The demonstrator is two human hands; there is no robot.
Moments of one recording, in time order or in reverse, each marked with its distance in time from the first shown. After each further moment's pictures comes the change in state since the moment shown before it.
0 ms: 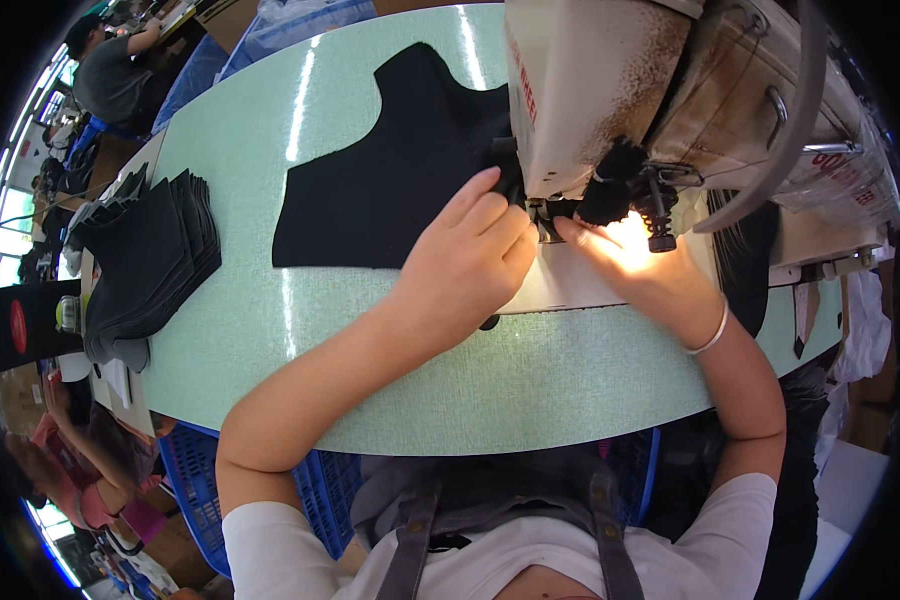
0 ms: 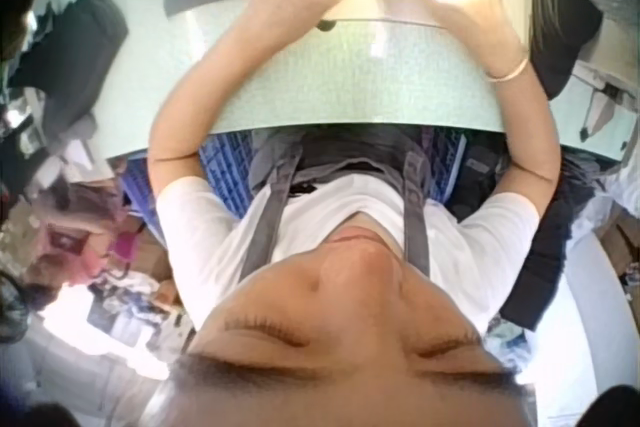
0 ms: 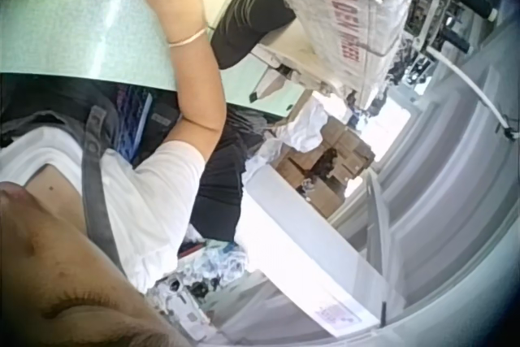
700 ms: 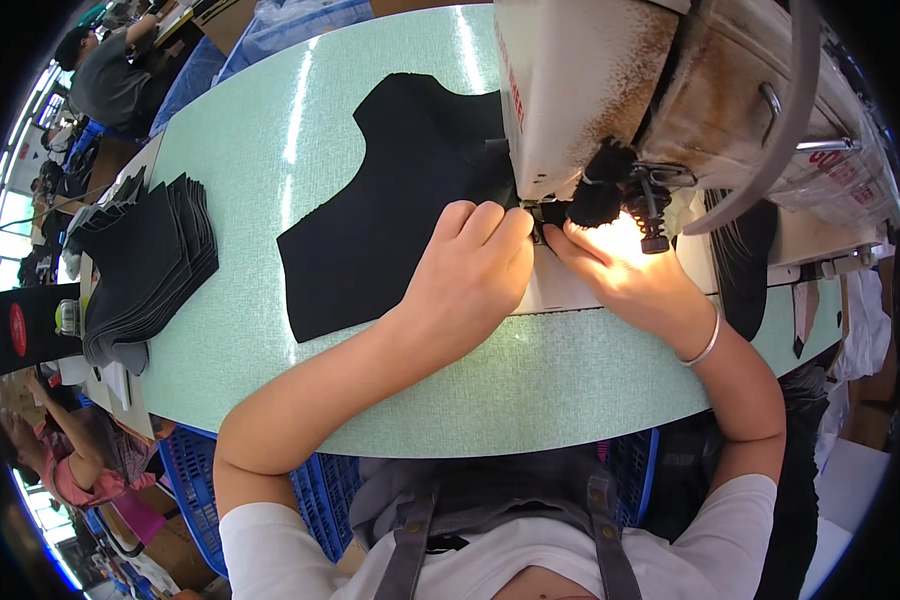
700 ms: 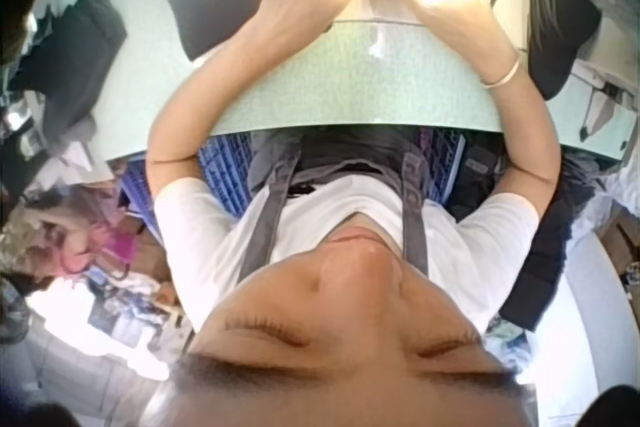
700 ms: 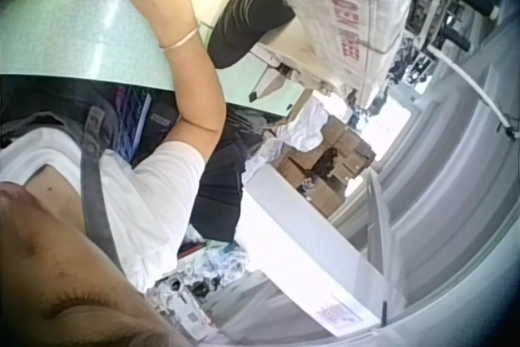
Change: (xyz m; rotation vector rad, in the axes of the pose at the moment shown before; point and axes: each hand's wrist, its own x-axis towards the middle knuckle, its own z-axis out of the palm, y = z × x) left_hand -0.003 0.011 -0.002 0.044 -0.104 -0.055; right_hand 0.002 -0.007 0.001 -0.006 -0.042 -0.036
